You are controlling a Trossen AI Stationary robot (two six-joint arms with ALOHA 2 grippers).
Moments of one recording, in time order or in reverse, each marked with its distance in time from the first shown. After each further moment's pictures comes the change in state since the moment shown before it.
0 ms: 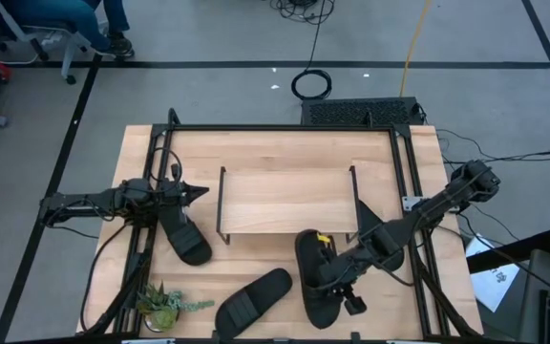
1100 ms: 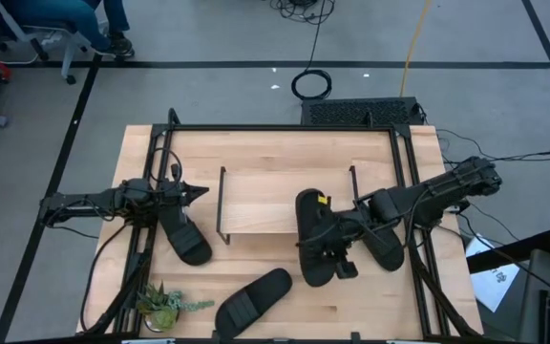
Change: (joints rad) left arm 0.000 0.000 0.000 0.000 -0.002 0.022; right arm -0.215 -0.041 0.249 -0.443 0.023 -0.136
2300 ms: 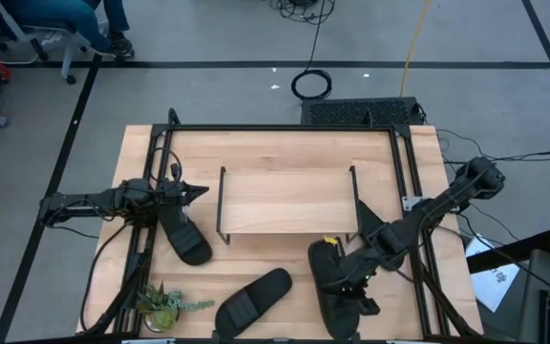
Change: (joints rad) left arm 0.000 0.000 0.000 0.001 -0.008 -0.015; right arm 0.238 -0.022 -0.404 0.568 -0.193 0.331
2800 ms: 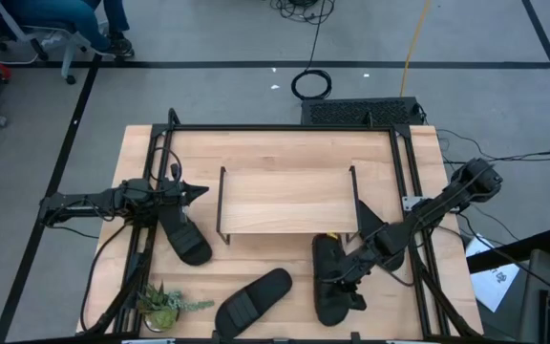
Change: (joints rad) left arm 0.000 0.000 0.000 0.000 0.000 -0.012; right arm 0.006 0.045 -0.120 0.106 0.169 0.111
